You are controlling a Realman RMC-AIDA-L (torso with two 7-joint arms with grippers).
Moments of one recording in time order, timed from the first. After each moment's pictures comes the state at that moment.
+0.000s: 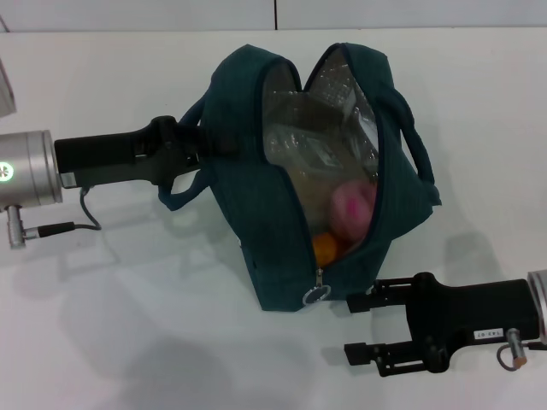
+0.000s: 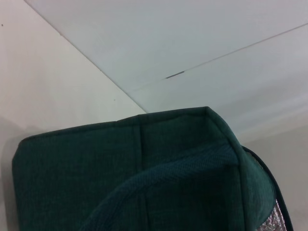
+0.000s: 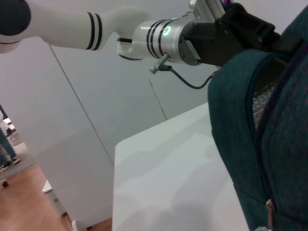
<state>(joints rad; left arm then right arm) -0.57 -2.02 0.71 0.56 1.86 1.64 -2.33 0.45 2.03 -1.35 -0.55 -1.60 -1.55 1.31</state>
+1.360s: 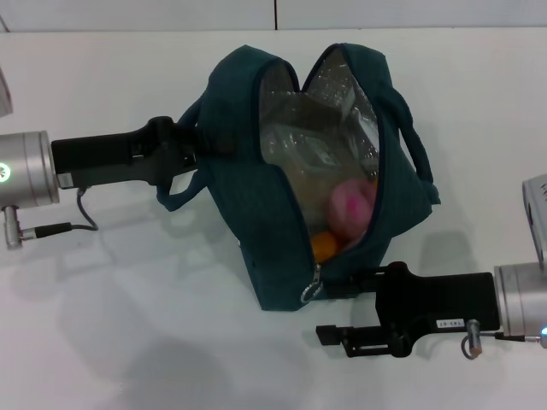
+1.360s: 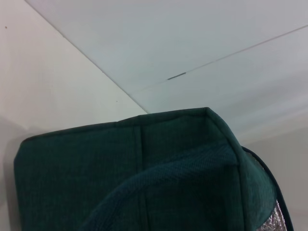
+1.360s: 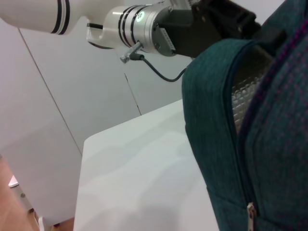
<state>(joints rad) -0.56 -2.02 0.71 0.56 1.86 1.64 -2.33 0.44 2.02 -1.63 -0.58 -1.36 -1.33 1.28</state>
